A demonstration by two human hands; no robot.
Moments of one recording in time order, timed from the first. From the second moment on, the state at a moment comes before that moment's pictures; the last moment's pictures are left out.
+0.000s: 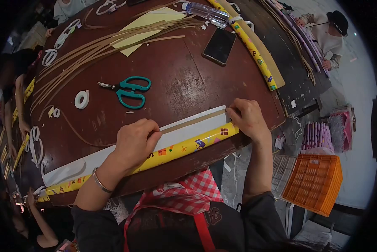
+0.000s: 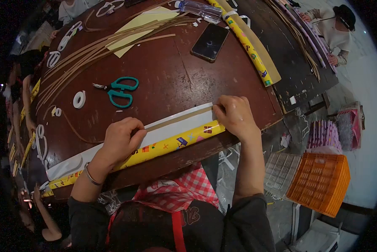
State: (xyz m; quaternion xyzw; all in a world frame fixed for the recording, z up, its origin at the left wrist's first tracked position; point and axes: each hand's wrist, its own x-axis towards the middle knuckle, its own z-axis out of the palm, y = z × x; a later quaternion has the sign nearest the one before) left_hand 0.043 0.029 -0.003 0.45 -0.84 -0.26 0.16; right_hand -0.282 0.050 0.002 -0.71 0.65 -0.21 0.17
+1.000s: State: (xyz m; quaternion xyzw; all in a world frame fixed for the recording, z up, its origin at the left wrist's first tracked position) left_hand 0.044 0.028 -0.004 0.45 -0.83 -0.28 0.16; right_hand -0.265 0.051 0.006 -0.75 0.66 -0.07 0.01
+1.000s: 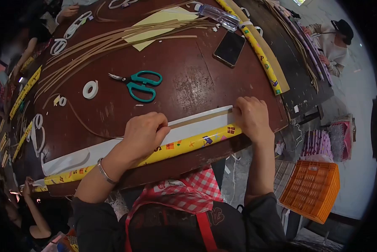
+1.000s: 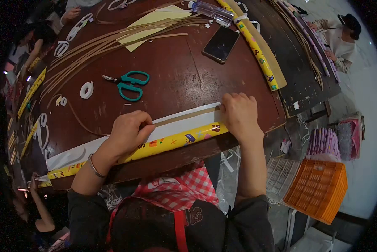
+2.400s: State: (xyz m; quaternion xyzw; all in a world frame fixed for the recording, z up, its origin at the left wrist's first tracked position) left_hand 0.081 0.029 0.002 0.33 -0.87 -0.32 0.20; right_hand -0.202 0.098 -0.004 -0.83 0.54 -0.13 0.05
